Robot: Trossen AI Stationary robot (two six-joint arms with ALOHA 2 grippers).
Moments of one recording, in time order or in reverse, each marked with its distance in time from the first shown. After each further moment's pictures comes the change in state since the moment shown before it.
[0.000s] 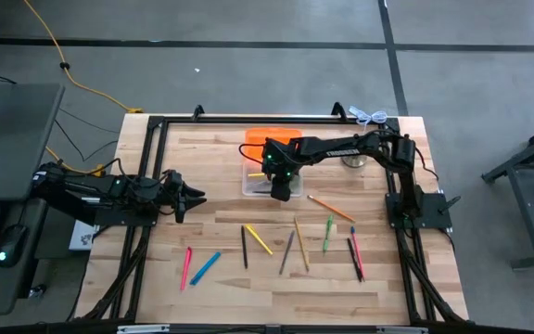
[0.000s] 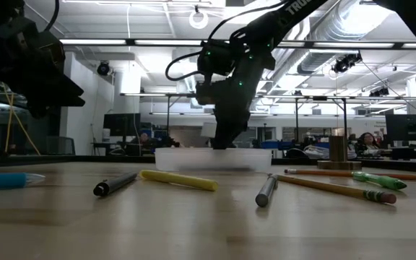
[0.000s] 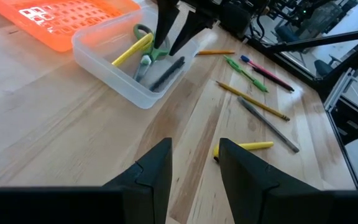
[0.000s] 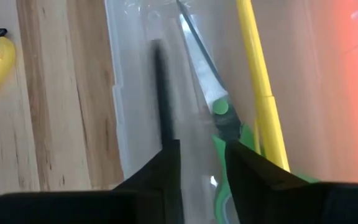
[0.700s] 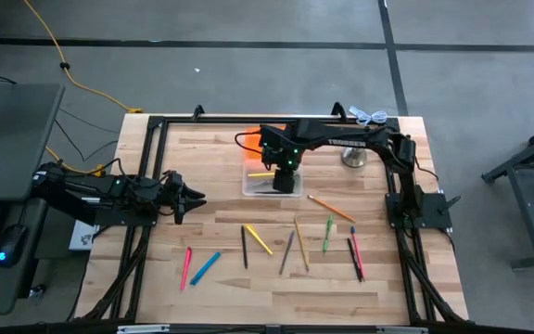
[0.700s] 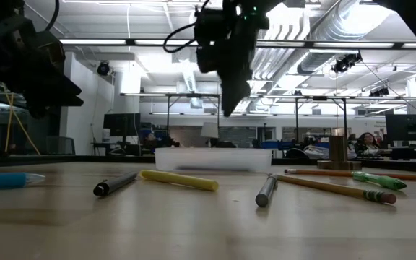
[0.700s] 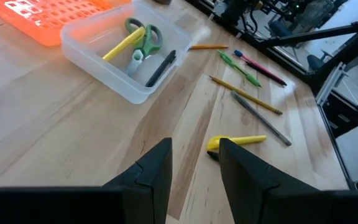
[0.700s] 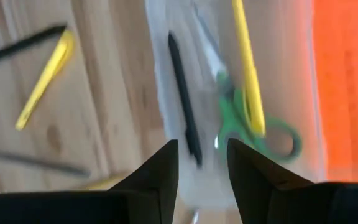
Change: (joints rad) left arm 0.000 0.000 0.000 0.000 0.034 0.000; right arm 0.005 -0.002 0.357 -0.521 0.000 0.010
